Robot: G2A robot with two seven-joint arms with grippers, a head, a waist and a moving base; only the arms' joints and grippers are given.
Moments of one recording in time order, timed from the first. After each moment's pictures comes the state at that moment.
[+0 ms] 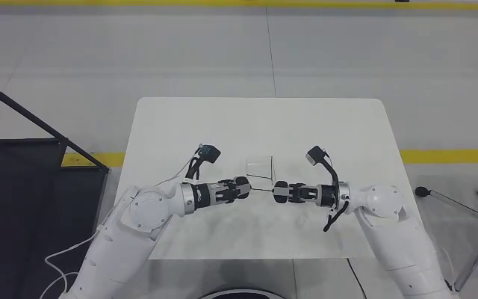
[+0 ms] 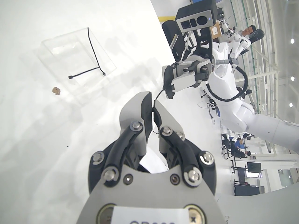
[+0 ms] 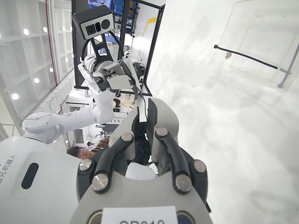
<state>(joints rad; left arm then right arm) 1.19 -1.13 -1.20 -1.80 0.18 -0.15 -0.88 -1.06 -1.07 1.21 -1.48 0.27 -0.26 1.17</state>
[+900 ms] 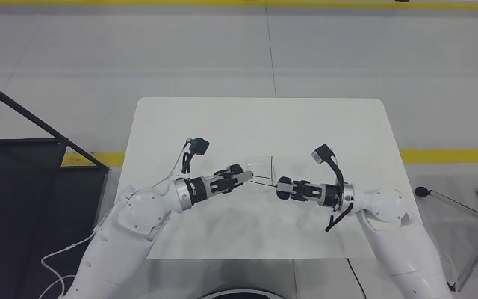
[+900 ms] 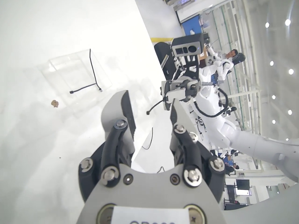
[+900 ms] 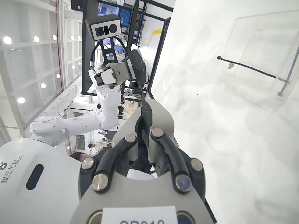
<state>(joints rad) 1.23 -1.13 -1.23 -1.81 0.08 -0.14 -0.72 -1.11 -1.06 1.25 -1.53 0.31 -0.28 1.08</state>
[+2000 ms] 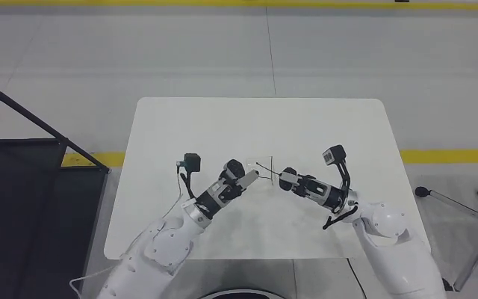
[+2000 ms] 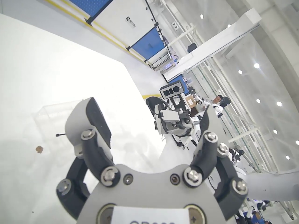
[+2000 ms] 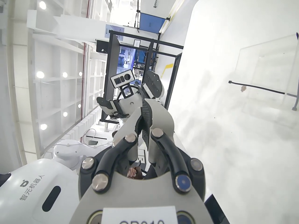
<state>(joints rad) 1.36 -1.19 -1.06 -1.81 0.36 -0.31 -0.03 -1.22 -1.07 1.28 -1.63 0.40 -0.26 0.85</state>
